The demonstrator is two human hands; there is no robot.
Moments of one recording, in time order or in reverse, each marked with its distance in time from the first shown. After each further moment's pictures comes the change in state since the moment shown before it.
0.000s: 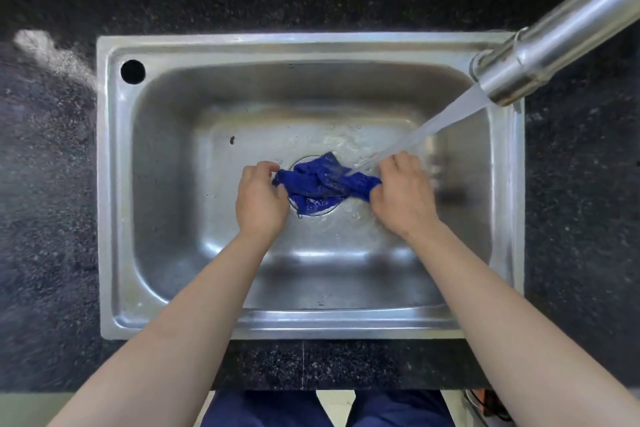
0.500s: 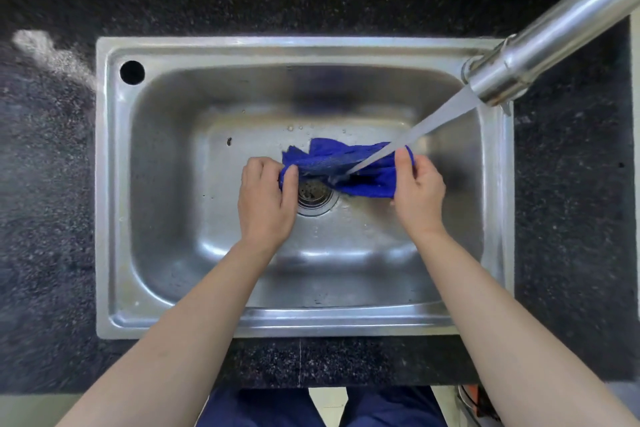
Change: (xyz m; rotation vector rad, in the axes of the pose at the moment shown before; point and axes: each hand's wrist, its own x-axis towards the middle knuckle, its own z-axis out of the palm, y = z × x) left_hand -0.021 0.016 -0.006 -0.060 0.183 0.306; right_hand -0.009 0.000 -0.010 0.851 0.315 0.411
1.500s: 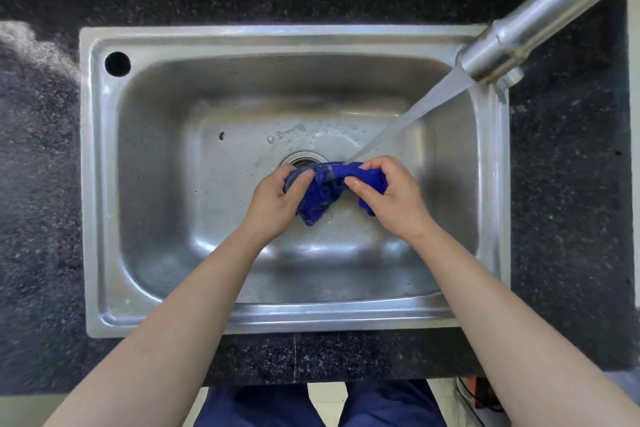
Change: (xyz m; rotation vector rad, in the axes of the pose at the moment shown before) left_hand 0.002 -0.003 0.014 -0.441 -0.392 -0.238; right_hand -0.007 0.017 0.000 -0.159 -0.387 -0.193
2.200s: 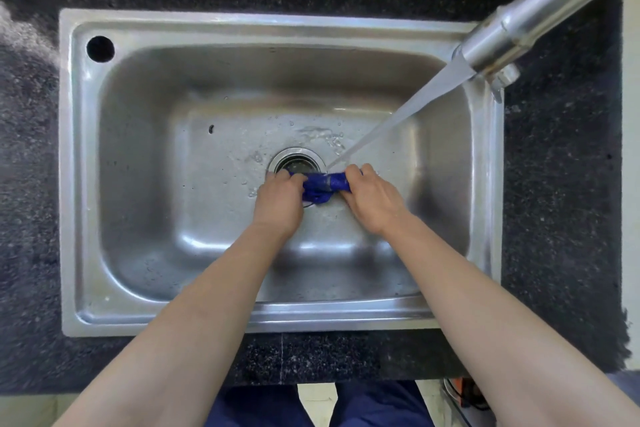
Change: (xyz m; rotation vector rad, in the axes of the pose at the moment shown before) left_hand 0.021 -0.027 0.034 0.896 -0.077 0.099; right_hand 0.020 0.019 0.018 -0.768 -0.262 -0.116
